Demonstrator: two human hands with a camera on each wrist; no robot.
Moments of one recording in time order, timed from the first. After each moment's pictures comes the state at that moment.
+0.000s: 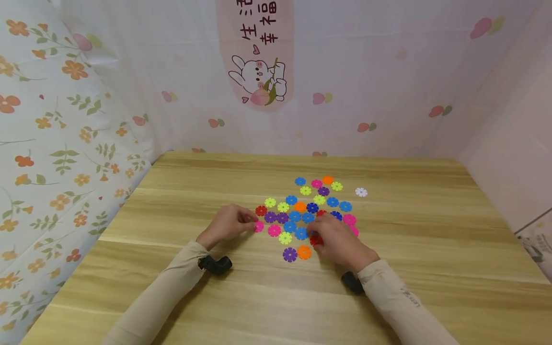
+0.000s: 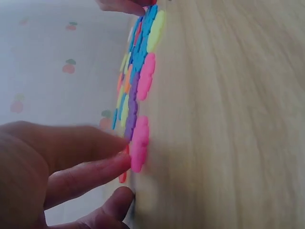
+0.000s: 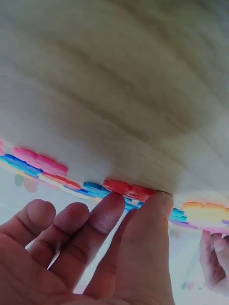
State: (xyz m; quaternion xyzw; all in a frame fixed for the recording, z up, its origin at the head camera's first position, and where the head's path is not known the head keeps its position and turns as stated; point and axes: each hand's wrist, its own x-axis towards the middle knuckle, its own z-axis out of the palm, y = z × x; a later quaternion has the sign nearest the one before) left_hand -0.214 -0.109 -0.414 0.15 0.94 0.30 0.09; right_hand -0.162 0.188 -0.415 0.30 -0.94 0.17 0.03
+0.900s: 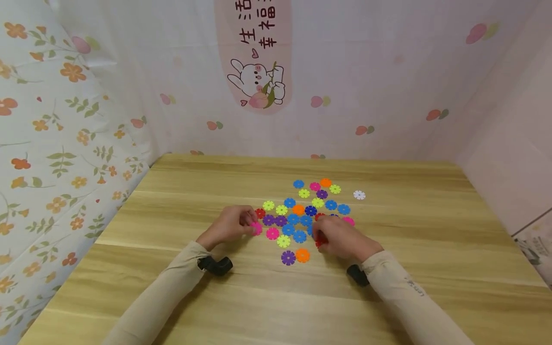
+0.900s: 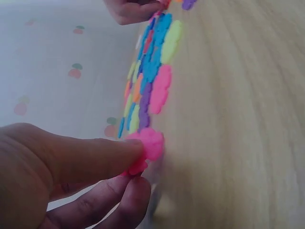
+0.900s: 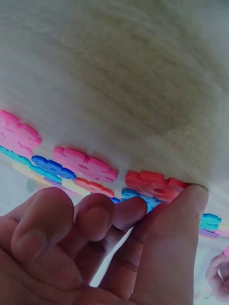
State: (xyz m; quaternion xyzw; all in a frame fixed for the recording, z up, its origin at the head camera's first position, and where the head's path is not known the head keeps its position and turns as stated) left_hand -0.220 -0.103 -0.413 0.19 0.91 0.35 0.10; right_hand -0.181 0.205 -0.408 0.32 -0.93 0.18 -0.06
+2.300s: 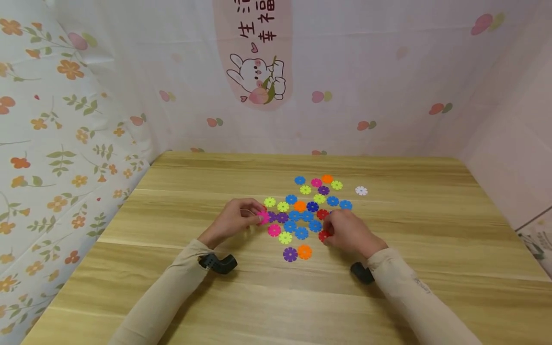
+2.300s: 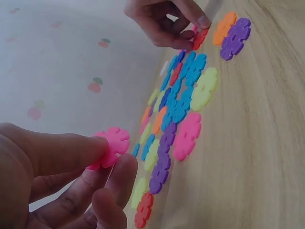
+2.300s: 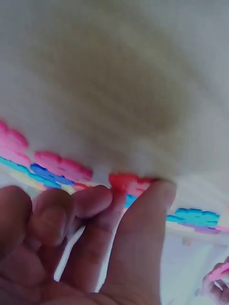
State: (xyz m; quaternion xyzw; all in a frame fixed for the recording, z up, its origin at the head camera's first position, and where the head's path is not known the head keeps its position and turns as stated) left_hand -0.215 -0.097 -0.405 0.15 0.84 0.51 0.14; right_hand -0.184 0.209 -0.407 0.23 -0.95 0.21 -0.08
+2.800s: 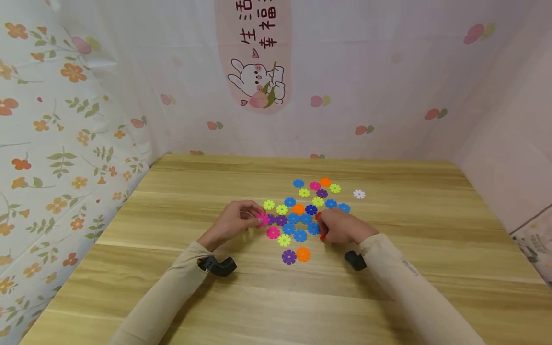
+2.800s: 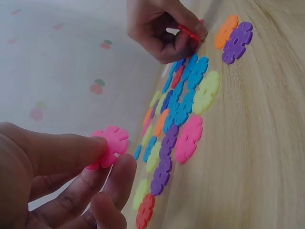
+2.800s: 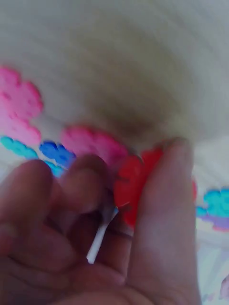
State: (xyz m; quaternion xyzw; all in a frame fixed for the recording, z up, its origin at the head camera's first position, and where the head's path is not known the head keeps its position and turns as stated) left_hand -0.211 -0.096 -0.403 0.15 0.84 0.51 0.13; right_hand -0.204 0.204 -0.393 0.23 -0.93 0.20 -0.21
